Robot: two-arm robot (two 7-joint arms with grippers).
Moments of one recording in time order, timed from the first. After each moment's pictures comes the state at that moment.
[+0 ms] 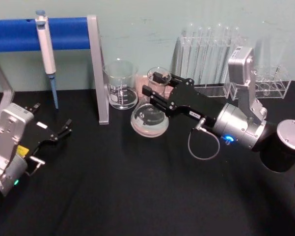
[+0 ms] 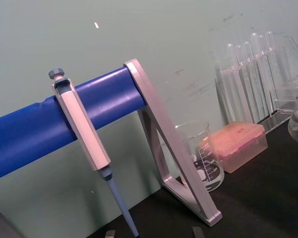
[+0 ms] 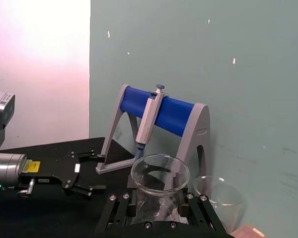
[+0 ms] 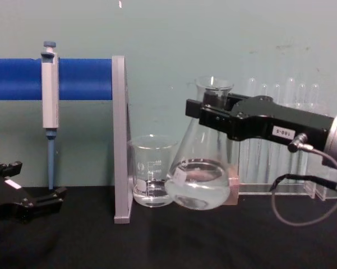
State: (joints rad) left arm -0.20 0.60 0.45 -1.41 -0.25 -0.12 0.03; right arm 0.46 0.37 -0.49 -1.34 0.49 -0.14 0.62
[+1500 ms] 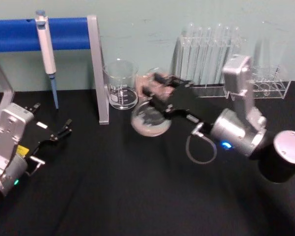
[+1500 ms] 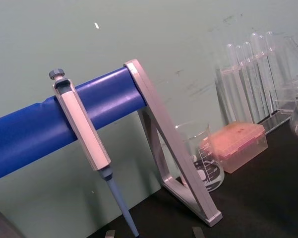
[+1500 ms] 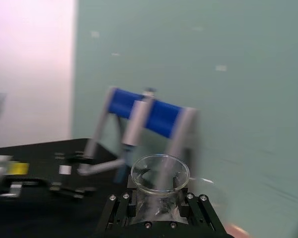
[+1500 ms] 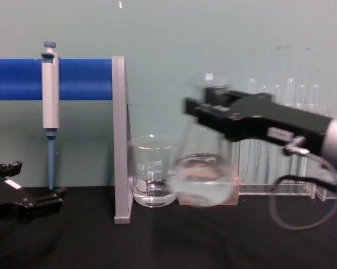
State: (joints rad) left arm -0.20 0.60 0.45 -1.41 -0.25 -0.12 0.03; right arm 0.39 0.39 -0.50 -1.44 0.42 -0.16 0.48
